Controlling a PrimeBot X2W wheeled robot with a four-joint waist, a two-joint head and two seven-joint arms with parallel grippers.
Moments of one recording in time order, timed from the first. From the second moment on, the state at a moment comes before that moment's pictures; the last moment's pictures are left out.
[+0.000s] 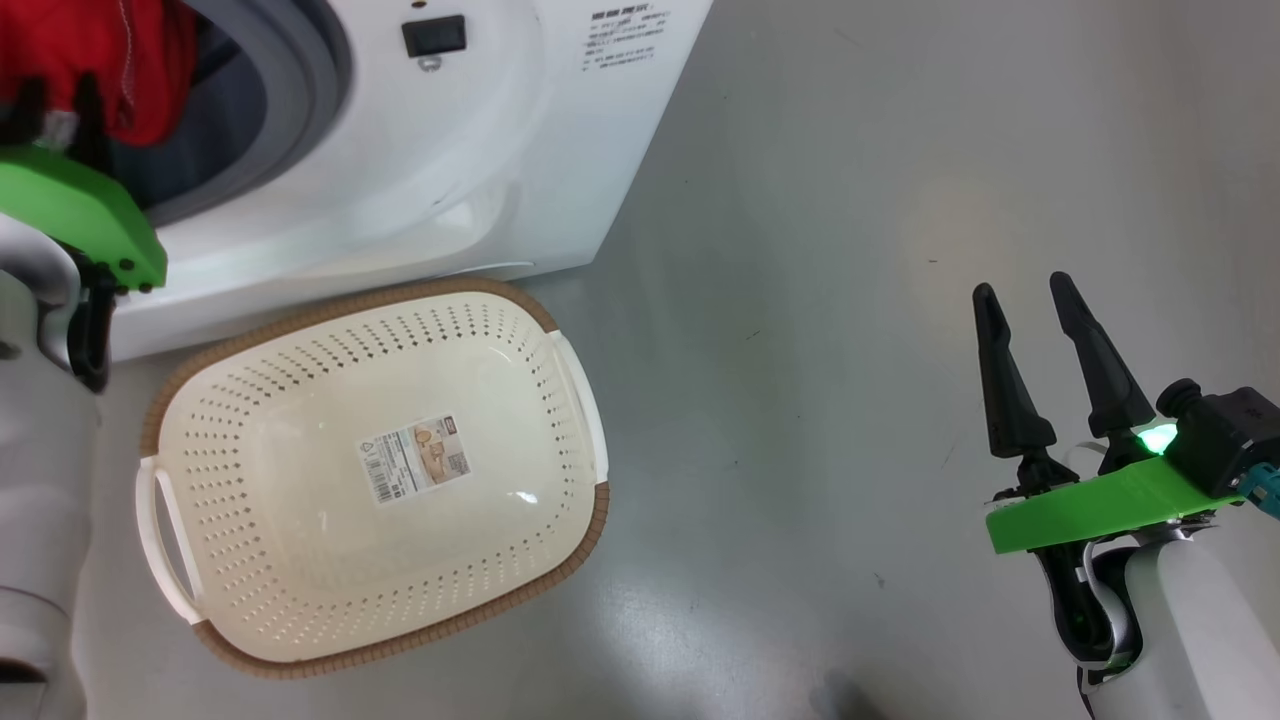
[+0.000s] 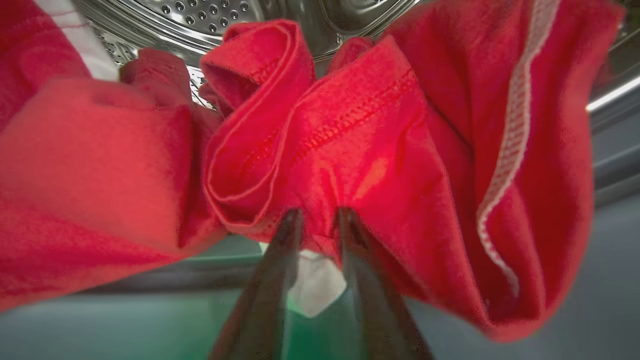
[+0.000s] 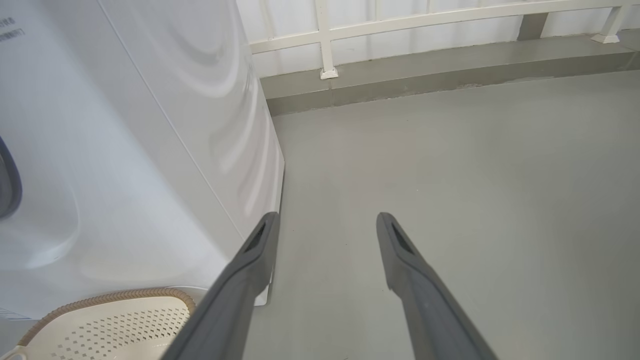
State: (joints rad) left arm -1.21 0.26 -0.15 1.29 -0.33 -0.10 -0.22; right arm -0.27 -0.08 0.02 0.20 0.41 0.12 -0.26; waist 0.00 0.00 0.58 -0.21
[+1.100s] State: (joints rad) left arm -0.95 0.14 0.00 0.84 -0.37 -0.12 -0.25; right arm -0.27 -0.12 0.01 0.20 0.41 0.12 -0.26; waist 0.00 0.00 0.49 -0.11
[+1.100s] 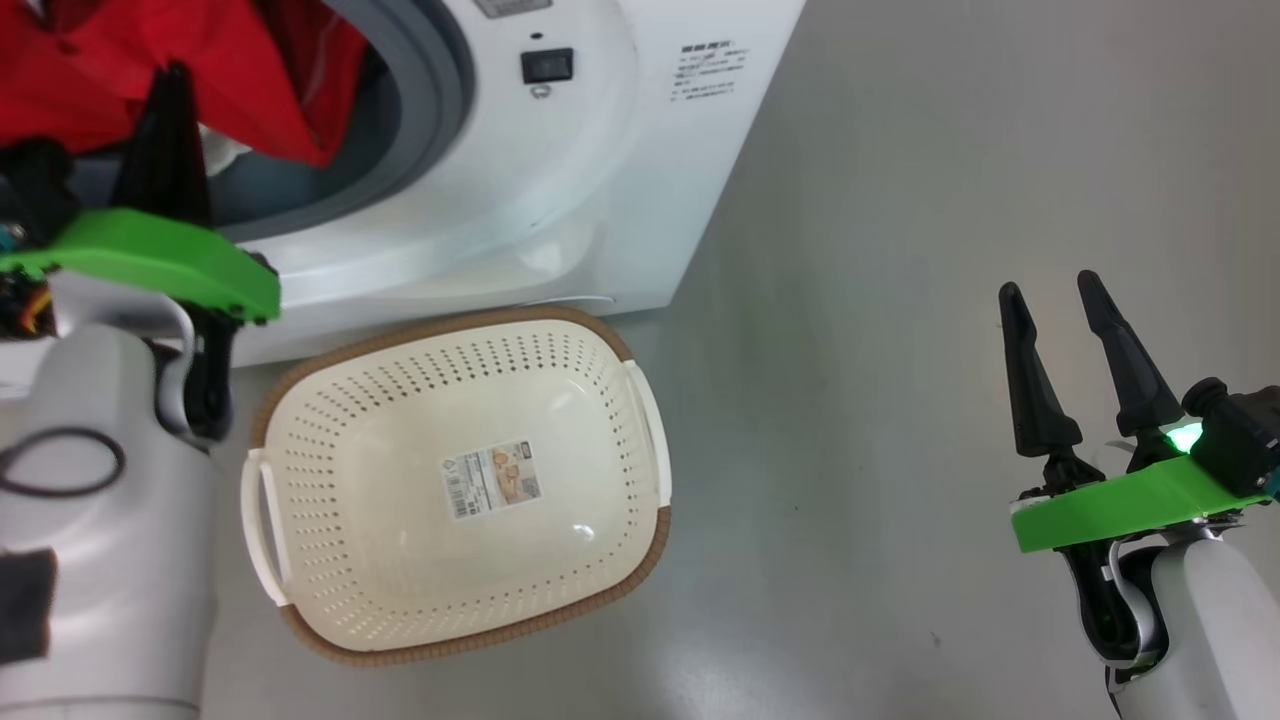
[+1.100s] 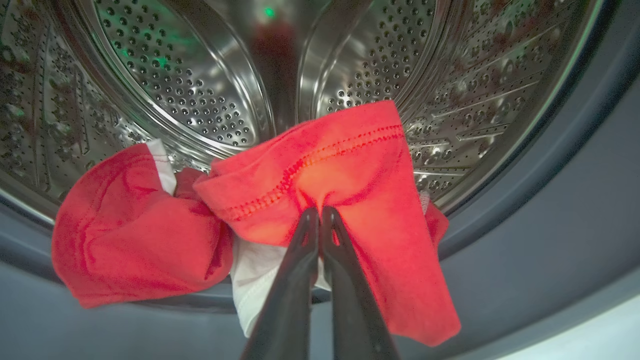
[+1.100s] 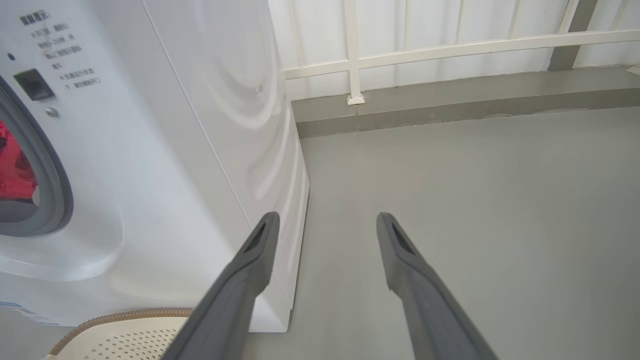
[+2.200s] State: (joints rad) left arm -0.46 0.03 0.10 -0.10 -0.34 -0.13 -0.25; right arm -0.22 -0.14 0.01 0.20 0.41 0.12 -0.26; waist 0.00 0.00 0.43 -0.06
